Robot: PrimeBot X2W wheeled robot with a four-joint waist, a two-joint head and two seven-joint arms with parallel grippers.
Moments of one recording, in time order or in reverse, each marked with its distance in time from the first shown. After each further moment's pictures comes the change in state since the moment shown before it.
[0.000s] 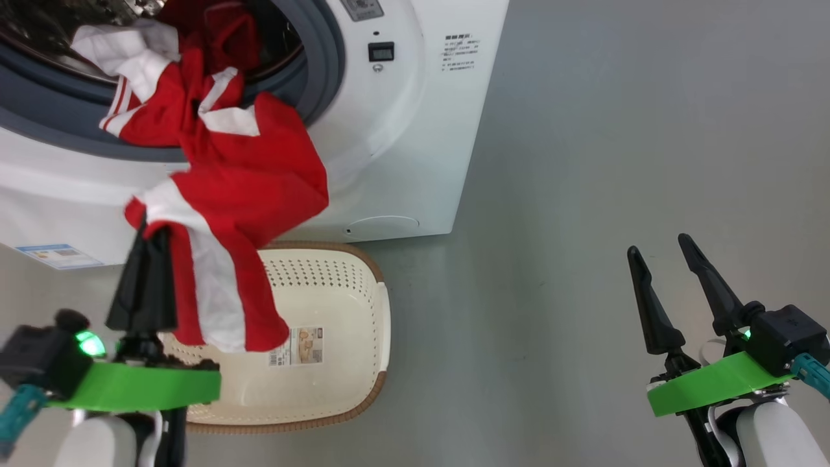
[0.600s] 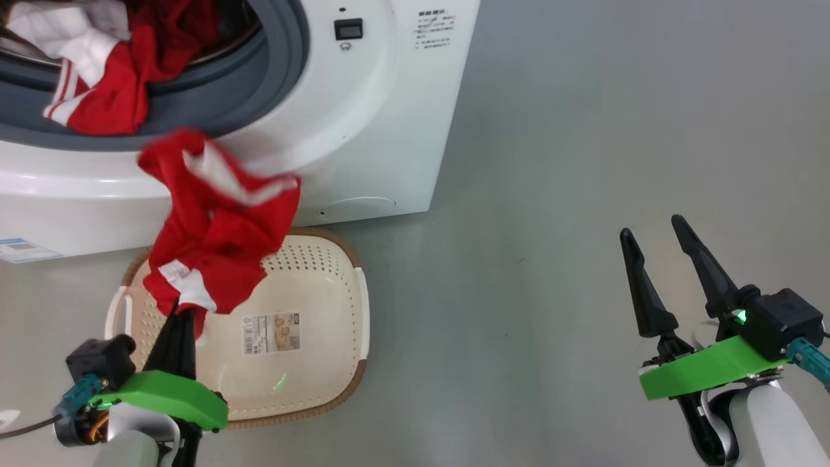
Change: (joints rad) left arm -0.118 -0.009 -0.034 0.651 -0.033 -0.046 -0.049; right arm -0.039 0.009 0.013 -0.003 0.000 0.000 0.000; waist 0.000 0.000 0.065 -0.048
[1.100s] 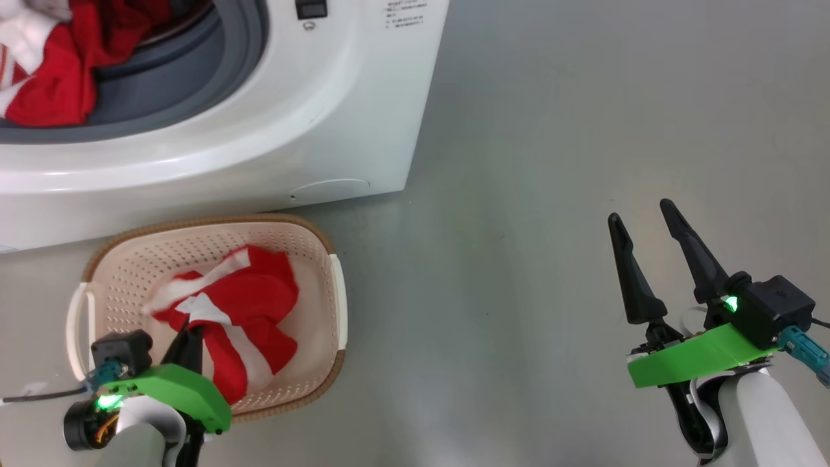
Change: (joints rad) left arm -0.146 0.002 -0.070 0.336 -0.001 -0.008 -0.001; right arm -0.038 0.020 0.016 -0.005 0.000 0.000 0.000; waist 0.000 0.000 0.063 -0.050
